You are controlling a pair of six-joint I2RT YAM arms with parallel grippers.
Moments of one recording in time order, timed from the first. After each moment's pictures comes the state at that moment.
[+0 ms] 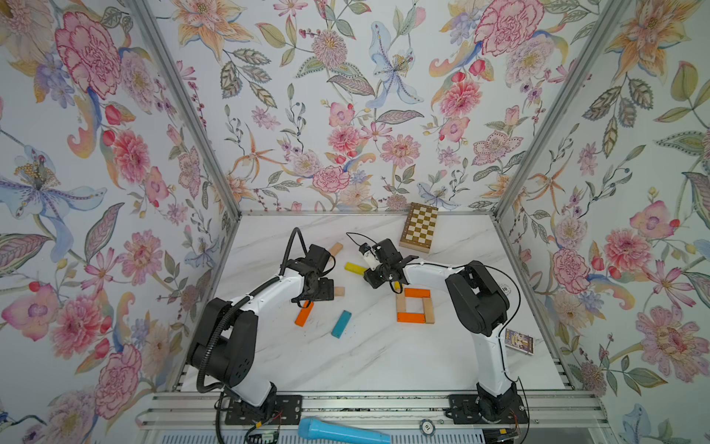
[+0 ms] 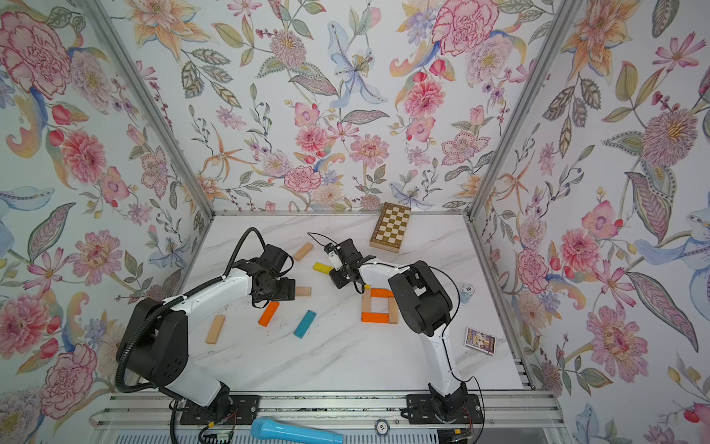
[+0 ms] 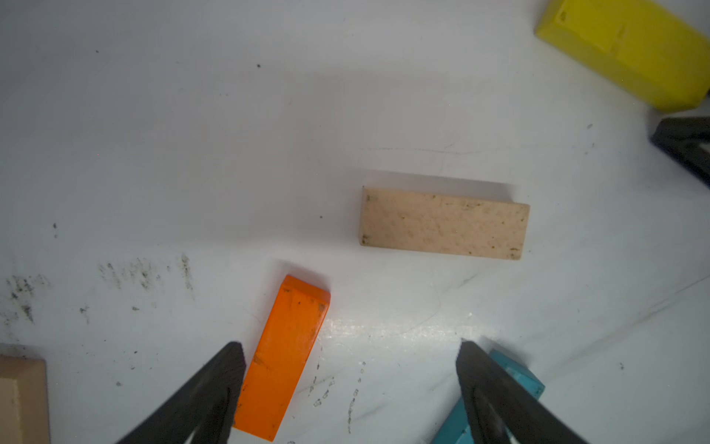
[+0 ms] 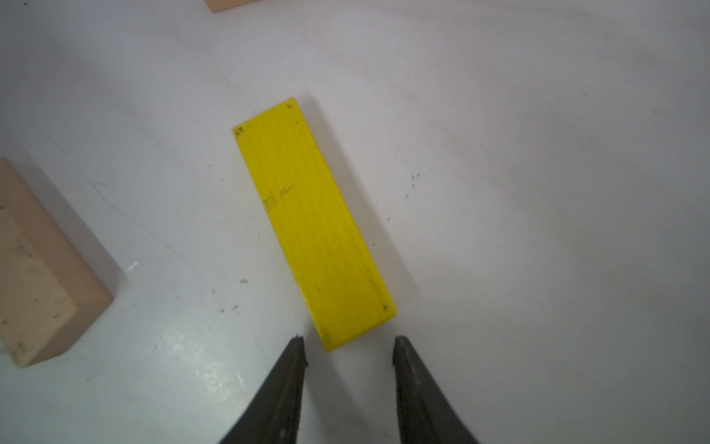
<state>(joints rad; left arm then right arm) -0.44 1.60 1.06 -0.73 -0.13 -0.45 0.63 2.13 1.42 -0.21 -0.09 -0.06</state>
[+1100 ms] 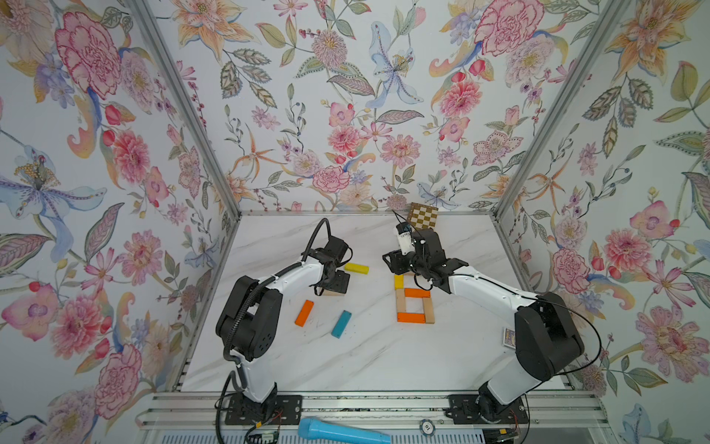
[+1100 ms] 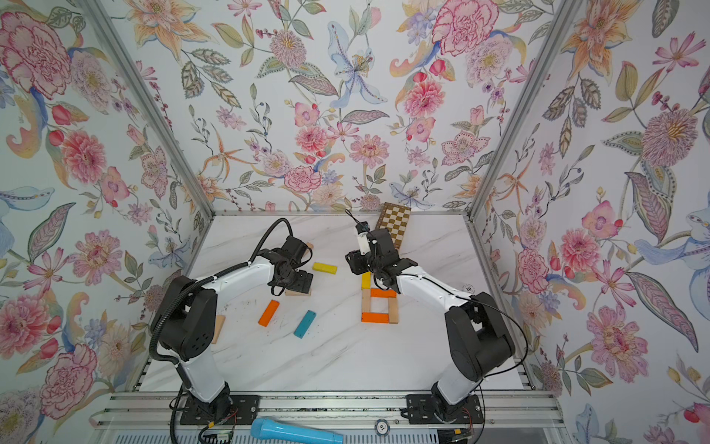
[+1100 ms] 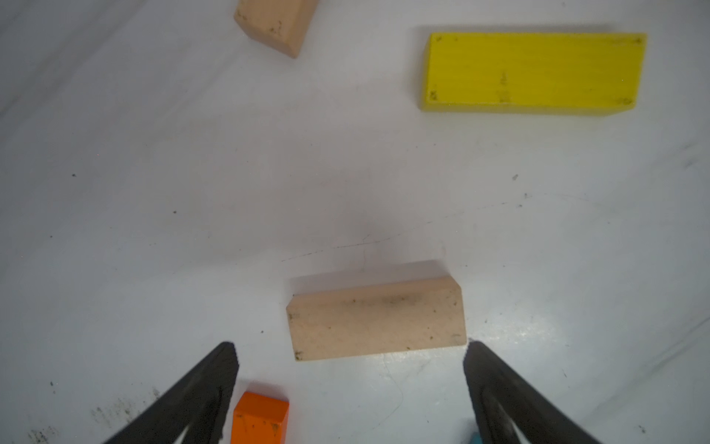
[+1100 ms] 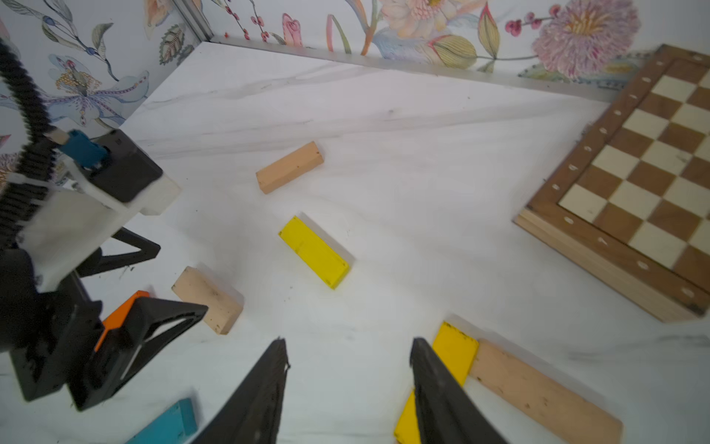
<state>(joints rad) -0.50 1.82 1.28 -0.69 -0.16 -0.19 0.51 1.60 1.07 -0.06 -0.15 0.18</state>
